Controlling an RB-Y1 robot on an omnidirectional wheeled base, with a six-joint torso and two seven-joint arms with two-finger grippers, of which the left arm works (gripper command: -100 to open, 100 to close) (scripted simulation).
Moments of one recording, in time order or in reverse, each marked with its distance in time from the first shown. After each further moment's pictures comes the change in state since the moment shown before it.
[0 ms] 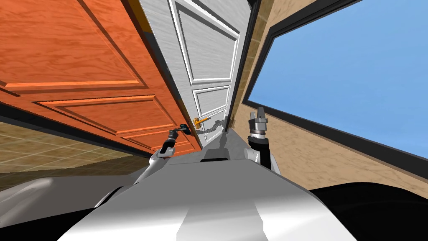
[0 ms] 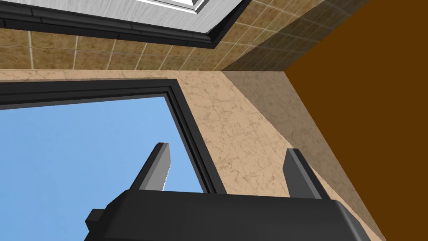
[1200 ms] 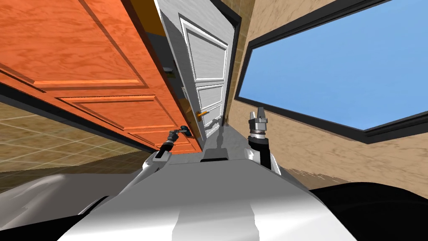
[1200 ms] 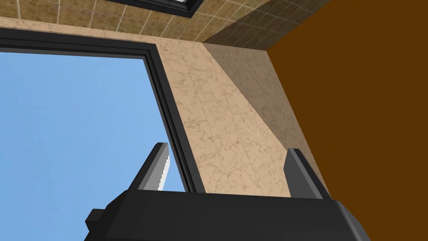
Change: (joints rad) arm 0.100 0.102 -0.117 -0.087 -0.006 -0.082 0.116
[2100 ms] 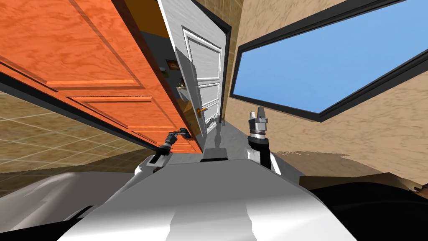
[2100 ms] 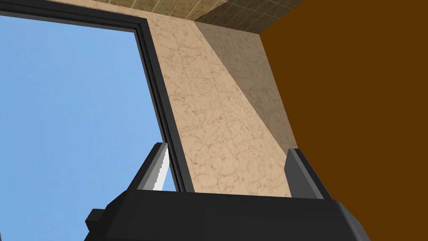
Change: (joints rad) arm 0.076 0.082 -0.059 -0.032 -0.002 -0.094 0.070
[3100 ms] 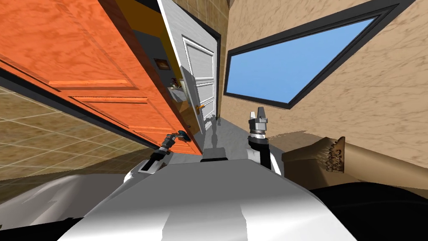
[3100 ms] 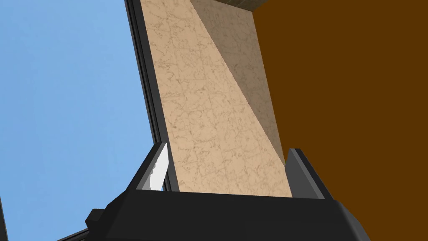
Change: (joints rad) arm 0.073 0.080 -0.045 0.001 0.000 -0.131 0.063
